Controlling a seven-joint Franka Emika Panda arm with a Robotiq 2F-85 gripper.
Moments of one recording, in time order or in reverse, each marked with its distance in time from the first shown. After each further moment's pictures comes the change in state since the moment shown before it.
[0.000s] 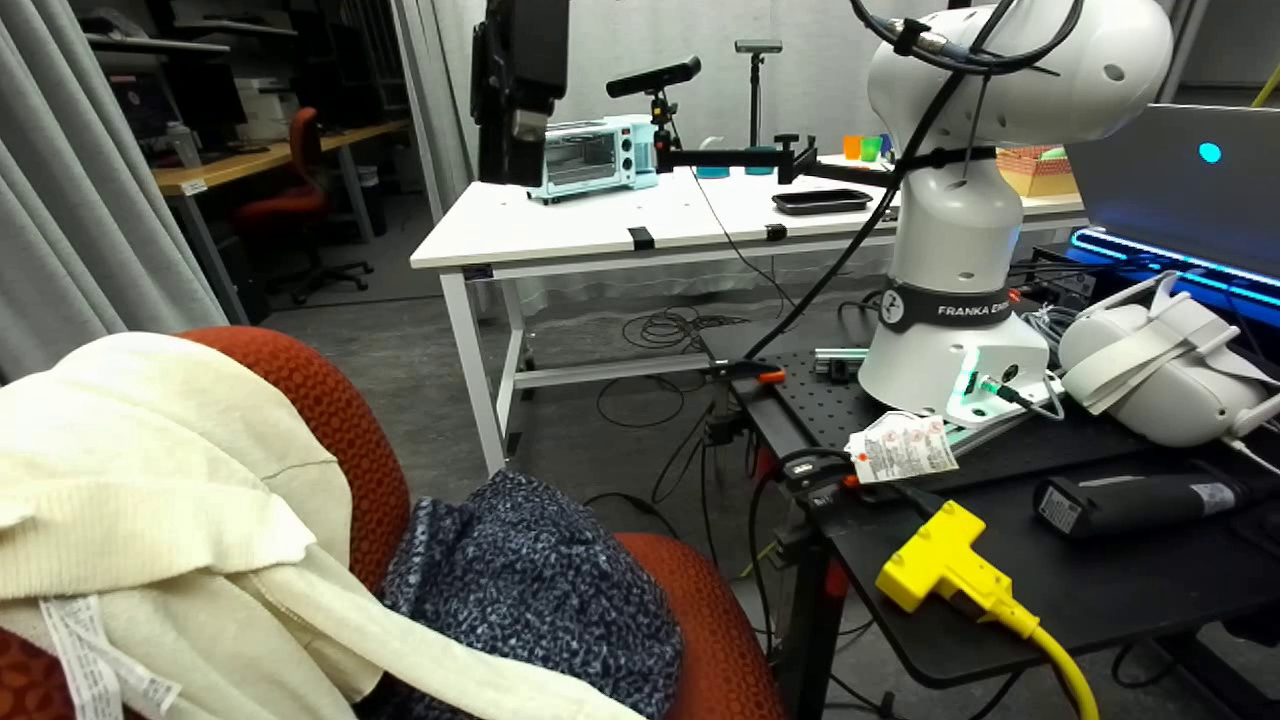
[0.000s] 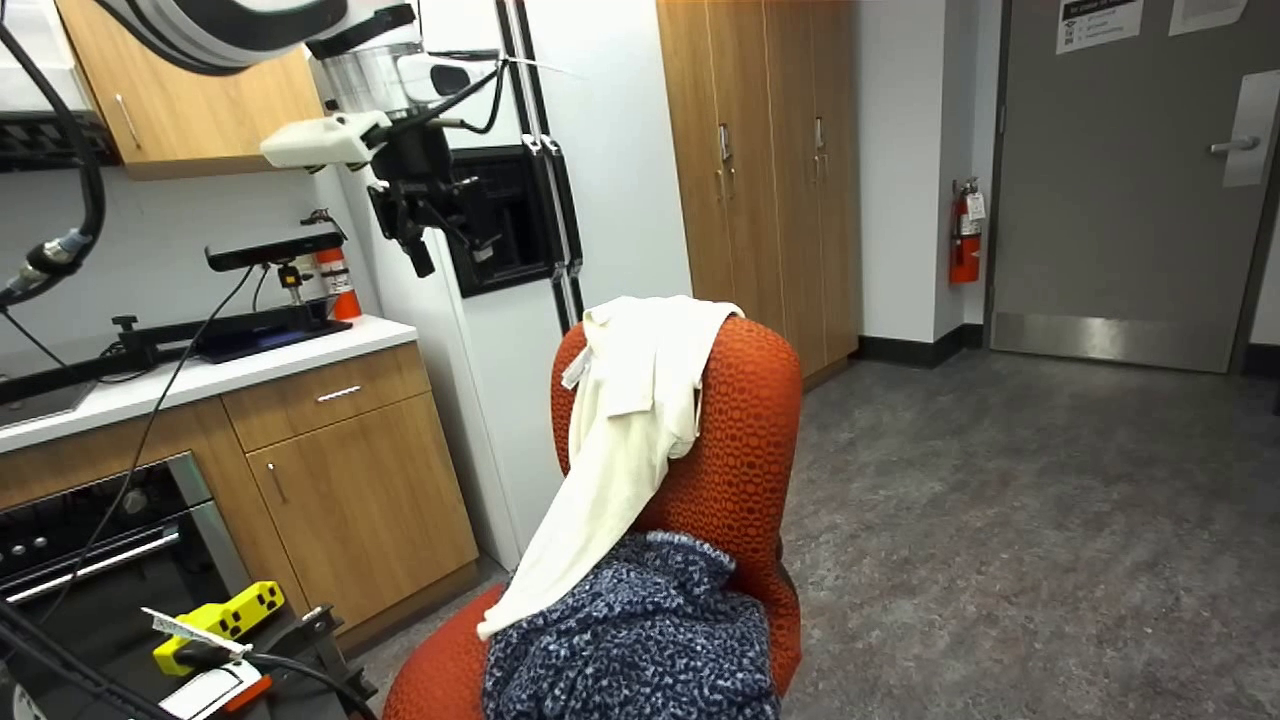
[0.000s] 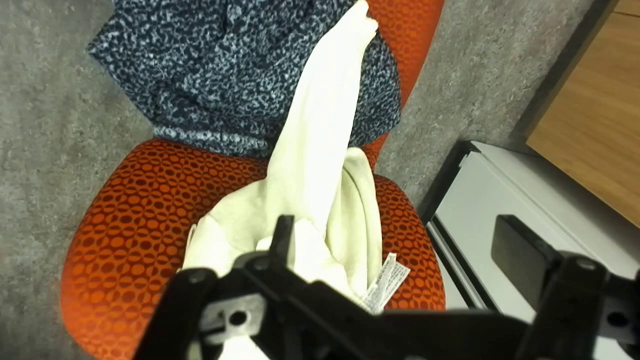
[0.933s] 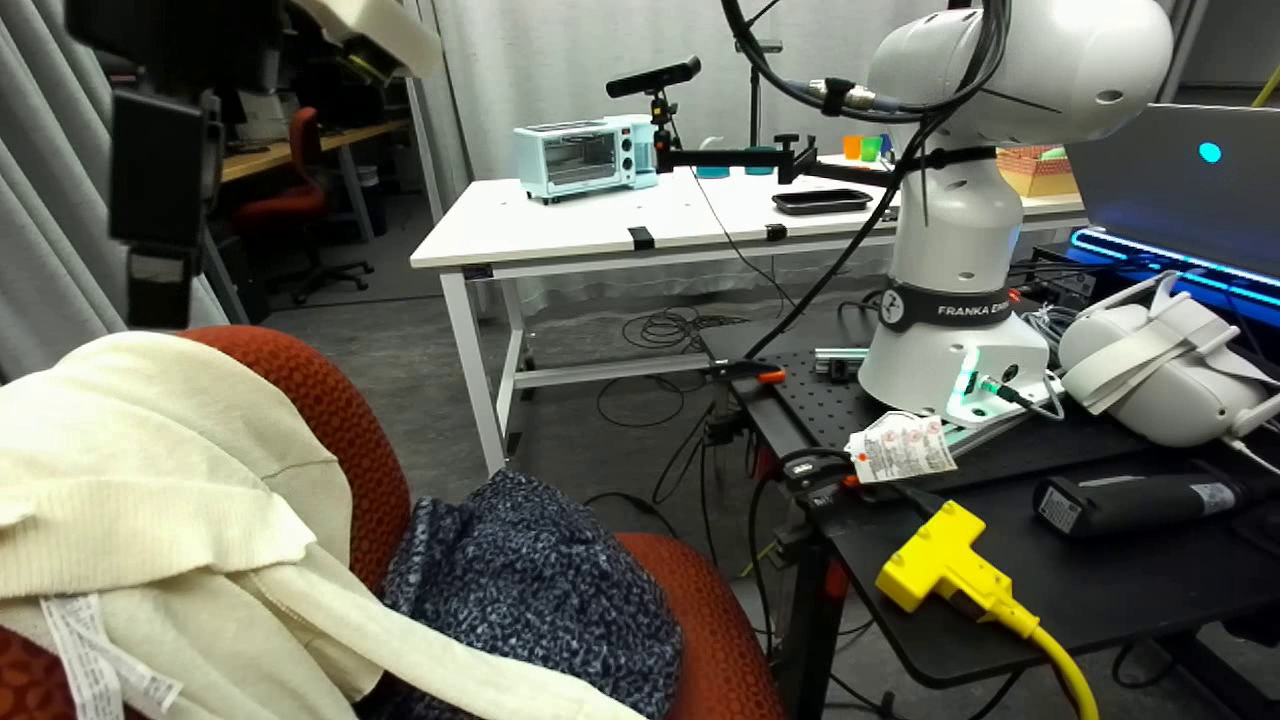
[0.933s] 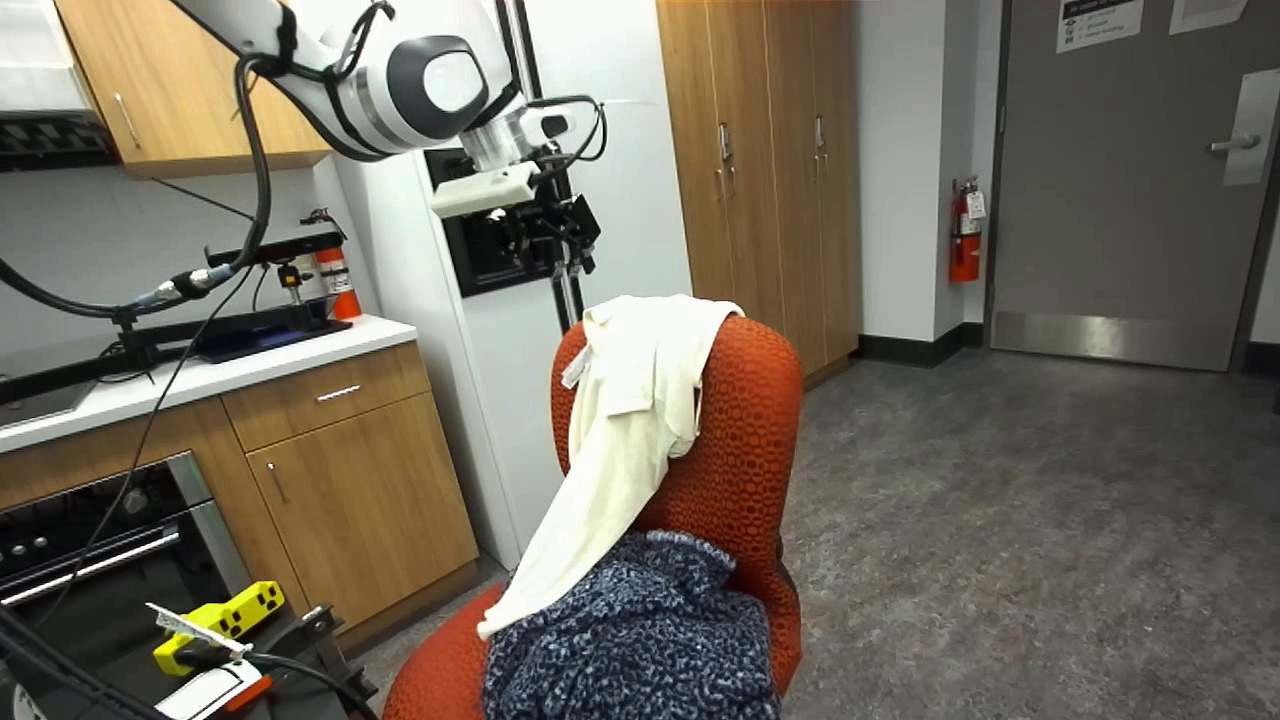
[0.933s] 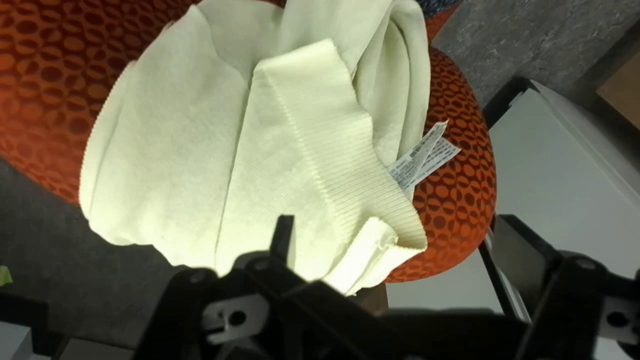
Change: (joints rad) arm -0.001 0.539 0.069 0.407 -0.164 0.302 0.006
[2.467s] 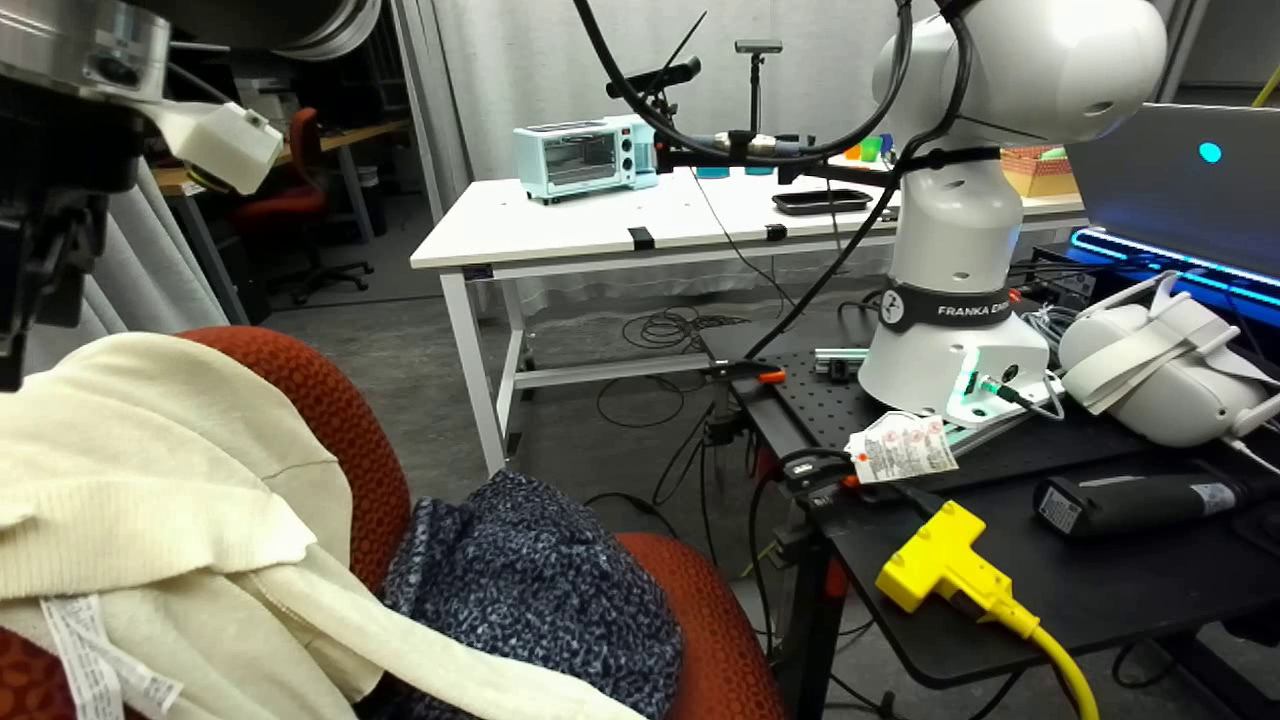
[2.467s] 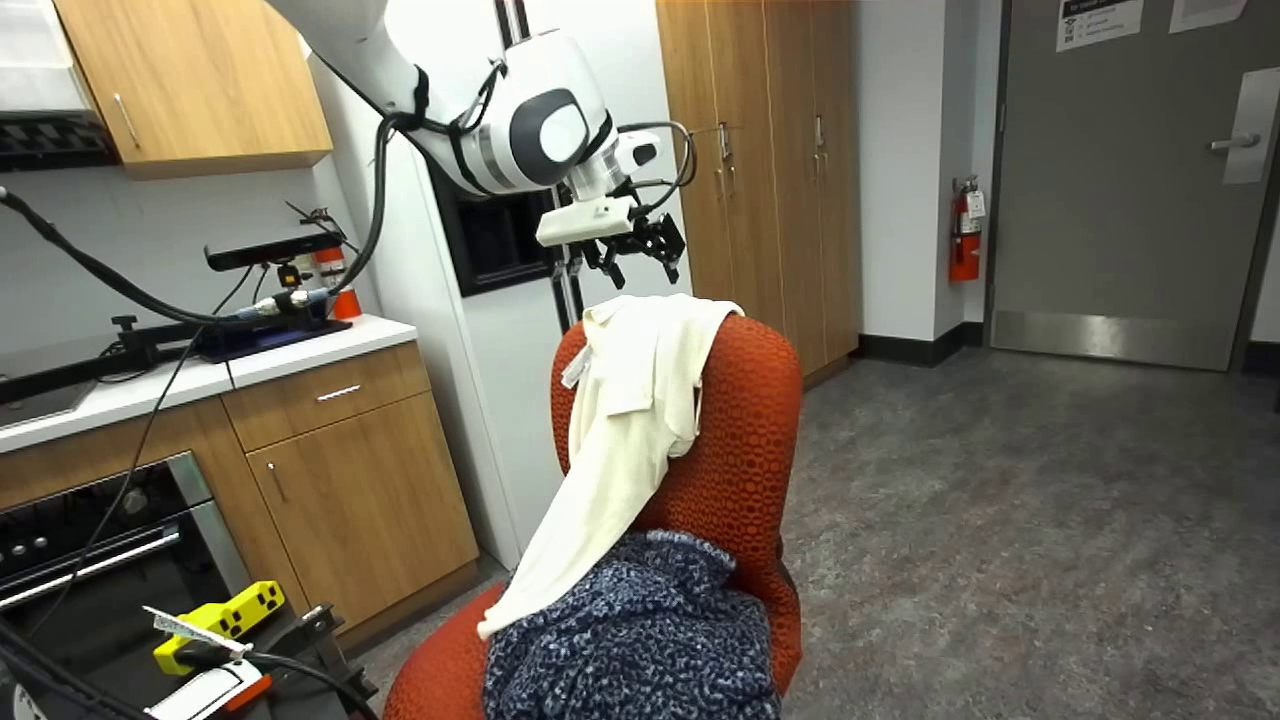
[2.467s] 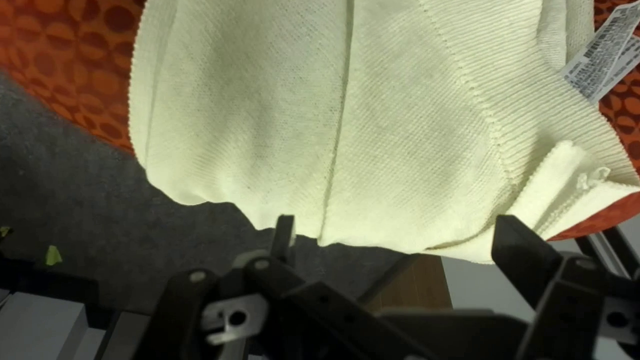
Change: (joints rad) arm -0.084 0.315 -0.008 0.295 -0.027 0.104 0.002
